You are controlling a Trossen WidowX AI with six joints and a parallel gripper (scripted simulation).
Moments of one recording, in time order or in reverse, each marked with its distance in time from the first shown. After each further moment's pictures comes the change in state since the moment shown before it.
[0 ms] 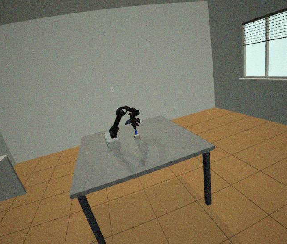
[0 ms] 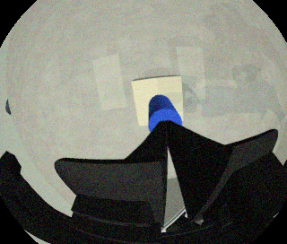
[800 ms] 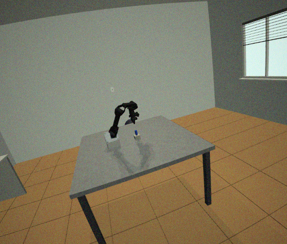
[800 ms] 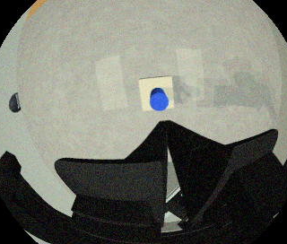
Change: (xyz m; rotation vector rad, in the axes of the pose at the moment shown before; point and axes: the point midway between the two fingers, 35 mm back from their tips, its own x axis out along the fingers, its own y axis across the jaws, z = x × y) arm -0.075 0.003 0.002 -0.010 -0.007 0.002
